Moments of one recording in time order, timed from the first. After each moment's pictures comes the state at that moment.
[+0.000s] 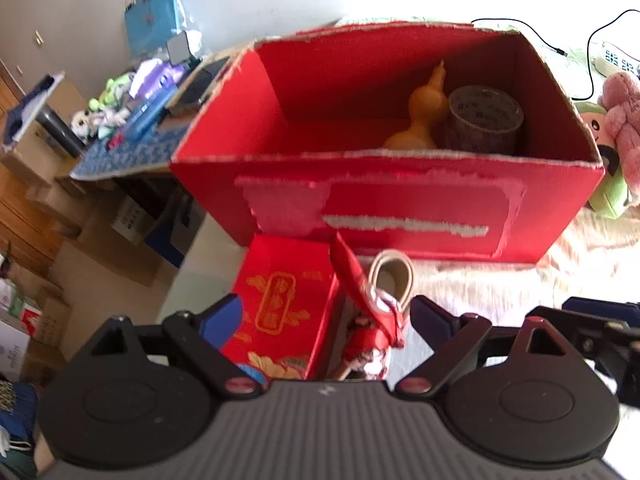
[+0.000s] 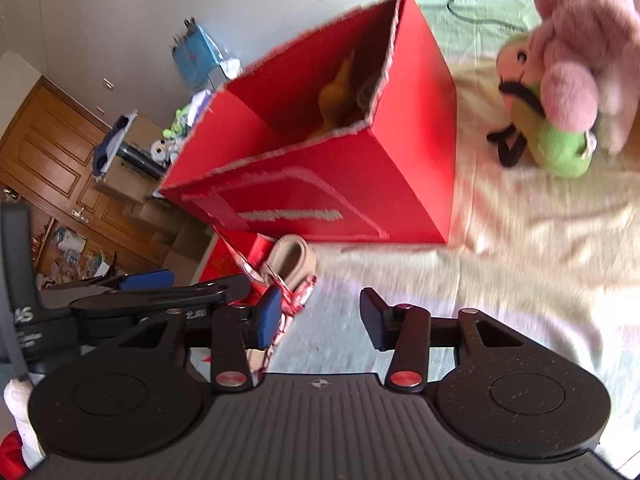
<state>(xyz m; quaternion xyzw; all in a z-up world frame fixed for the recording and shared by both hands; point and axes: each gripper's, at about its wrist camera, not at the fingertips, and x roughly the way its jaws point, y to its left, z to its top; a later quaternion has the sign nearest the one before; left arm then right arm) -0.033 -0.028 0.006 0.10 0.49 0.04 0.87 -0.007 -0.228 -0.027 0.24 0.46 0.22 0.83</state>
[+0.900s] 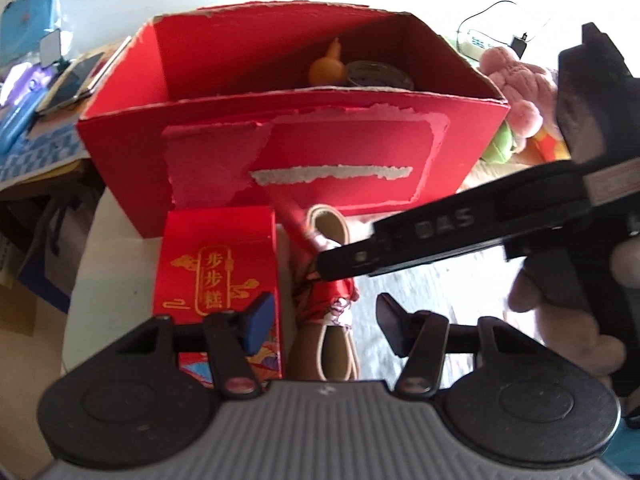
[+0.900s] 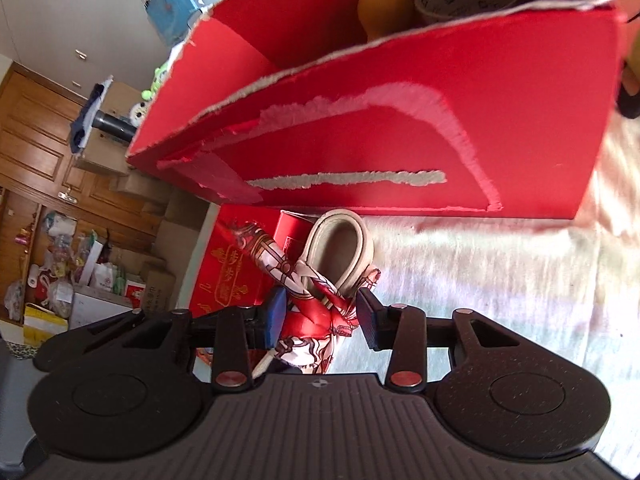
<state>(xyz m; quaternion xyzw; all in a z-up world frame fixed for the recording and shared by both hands) -0.046 0.030 -0.018 0.05 0.48 -0.21 0.85 0.040 -0.154 -0.052 0.24 0.53 0.21 0.78</state>
